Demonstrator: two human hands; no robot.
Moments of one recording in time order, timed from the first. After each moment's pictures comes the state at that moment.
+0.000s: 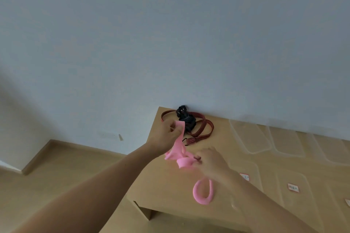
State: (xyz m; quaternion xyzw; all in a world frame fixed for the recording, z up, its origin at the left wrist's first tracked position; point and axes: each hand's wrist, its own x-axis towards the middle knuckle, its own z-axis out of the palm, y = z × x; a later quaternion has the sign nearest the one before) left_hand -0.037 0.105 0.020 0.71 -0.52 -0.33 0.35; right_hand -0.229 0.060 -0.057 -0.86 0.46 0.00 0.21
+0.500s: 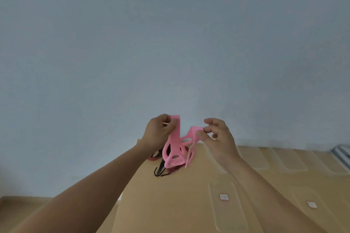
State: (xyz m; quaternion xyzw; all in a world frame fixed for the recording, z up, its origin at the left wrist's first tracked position) left_hand -0.055 0.069 0.119 0.60 -0.55 -0.32 0.48; right_hand -0.262 0.056 0.114 -0.69 0.47 -0.43 0.34
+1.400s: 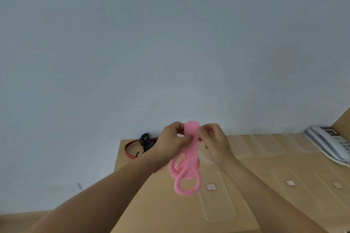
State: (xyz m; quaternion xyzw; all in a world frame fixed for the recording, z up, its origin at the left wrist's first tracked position) left_hand -0.130 0.075 0.104 0.51 -0.56 -0.49 0.44; right_hand -0.295 0.068 0.094 -0.57 0.52 -0.48 0.42
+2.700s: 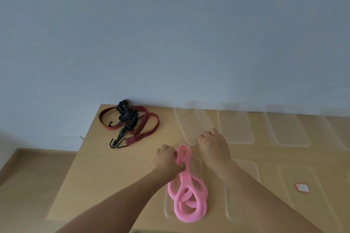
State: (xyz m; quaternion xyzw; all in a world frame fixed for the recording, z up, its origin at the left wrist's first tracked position) left_hand -0.258 0.028 -0.101 0.77 -0.56 -0.29 0.09; right_hand -0.418 -0.038 -0.068 -0.87 0.49 -0.04 0.01
